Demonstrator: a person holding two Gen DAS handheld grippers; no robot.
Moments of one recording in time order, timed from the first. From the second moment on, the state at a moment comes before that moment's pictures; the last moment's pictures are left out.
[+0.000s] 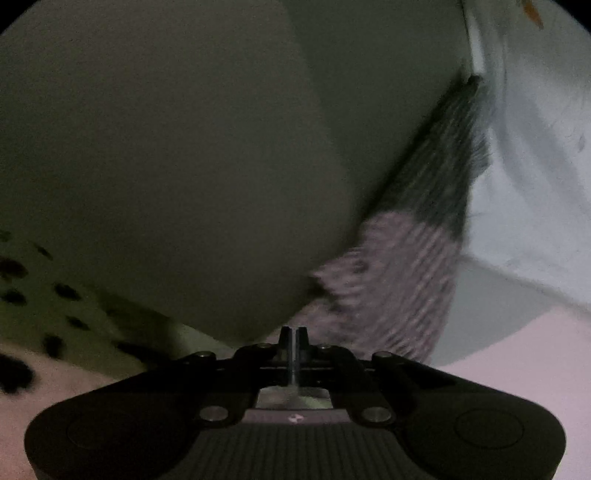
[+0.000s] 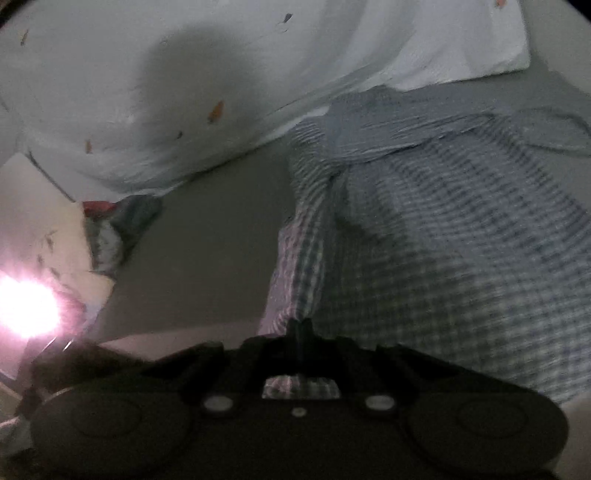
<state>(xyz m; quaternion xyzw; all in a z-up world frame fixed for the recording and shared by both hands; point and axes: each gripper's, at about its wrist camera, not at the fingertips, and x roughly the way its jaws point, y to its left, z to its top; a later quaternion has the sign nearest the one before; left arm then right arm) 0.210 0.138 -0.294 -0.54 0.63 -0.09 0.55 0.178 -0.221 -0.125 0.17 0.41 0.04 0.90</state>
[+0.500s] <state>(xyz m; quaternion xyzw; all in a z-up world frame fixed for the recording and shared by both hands) 0.230 0.156 -0.255 -0.39 0.59 -0.11 0.70 0.168 -0.052 -0.179 -0.41 0.35 0.17 0.83</state>
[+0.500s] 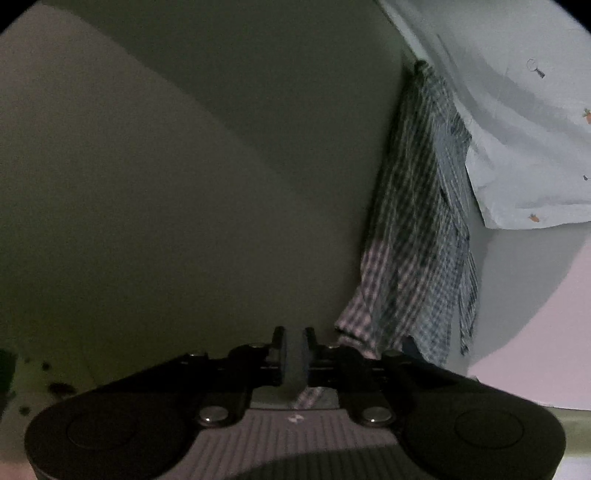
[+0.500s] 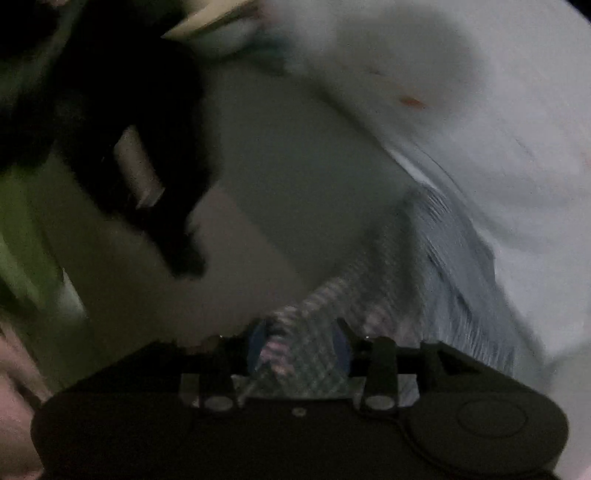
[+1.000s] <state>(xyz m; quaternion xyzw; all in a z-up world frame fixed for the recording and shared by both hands) 0.226 0.173 -0.251 -0.41 0.57 -0.11 0.70 0.137 -0.082 -0.170 -0.64 0.31 0.45 0.54</state>
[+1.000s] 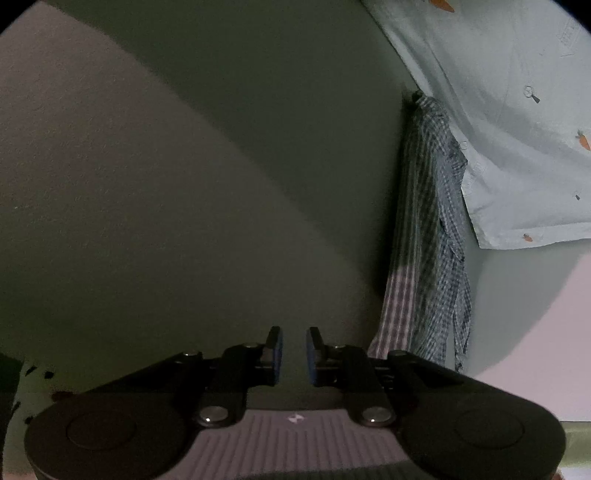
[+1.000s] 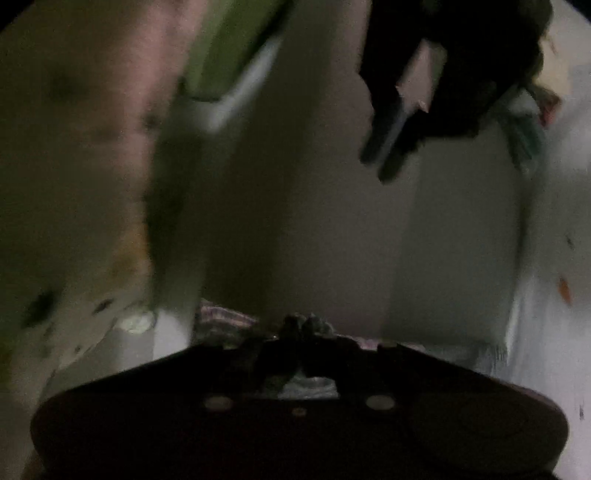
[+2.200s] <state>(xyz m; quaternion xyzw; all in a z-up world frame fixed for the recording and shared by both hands) 0.242 -0.001 -0.334 -0.33 0.71 -0.38 0.49 0.142 -0.274 -0.136 0.03 0.49 0.10 0.87</state>
